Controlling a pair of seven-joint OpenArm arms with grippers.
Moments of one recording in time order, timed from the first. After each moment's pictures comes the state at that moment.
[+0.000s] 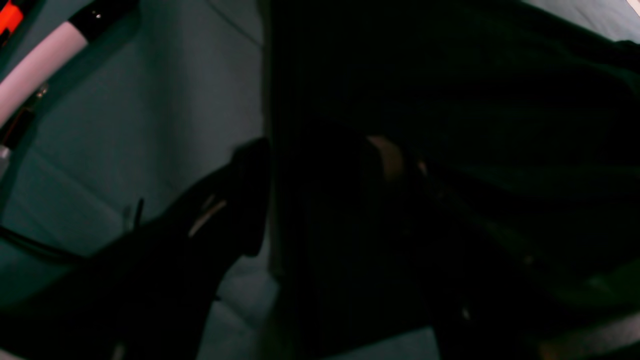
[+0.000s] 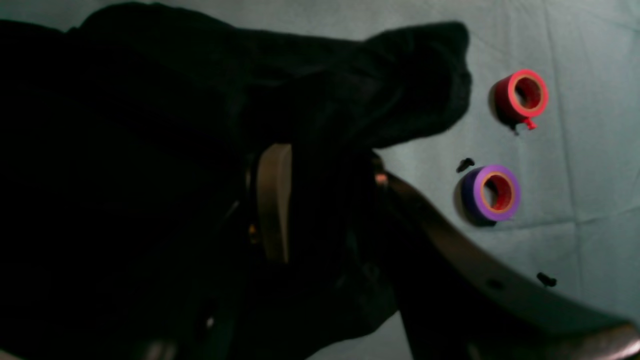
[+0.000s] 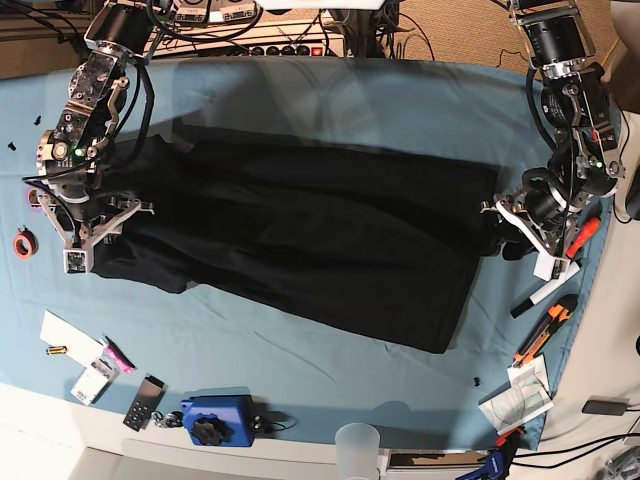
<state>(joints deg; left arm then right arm) 0.6 -12.3 -19.7 93.5 -35.8 -29.5 51.8 -0.2 13.2 23.8 111.3 2.5 16.8 -65.8</state>
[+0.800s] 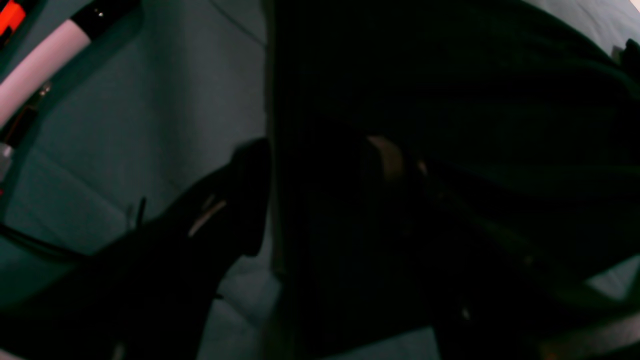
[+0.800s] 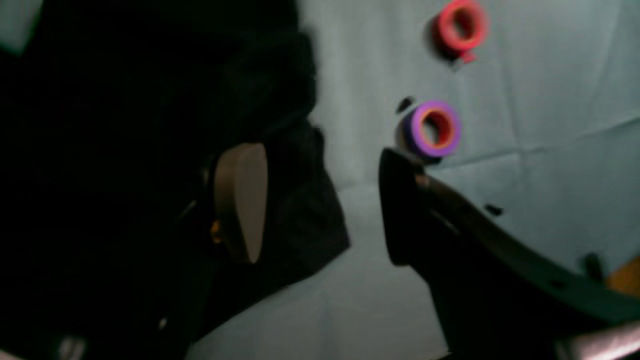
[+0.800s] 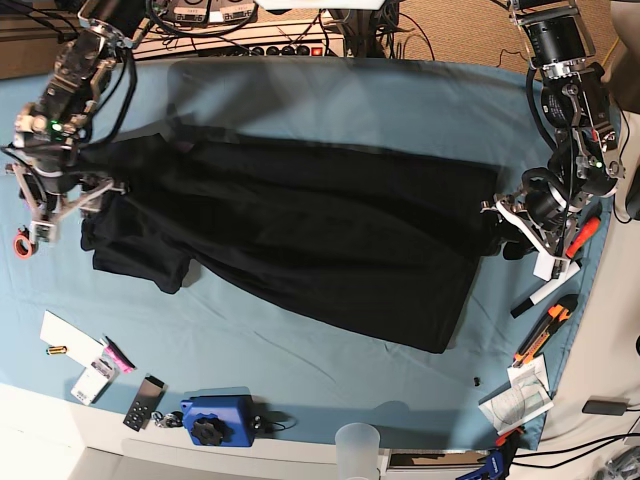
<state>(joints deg) 0.6 -12.3 -19.7 93.5 -35.4 -29.5 51.8 -4.3 13.3 33.7 115.7 7.5 17.6 -71.2</state>
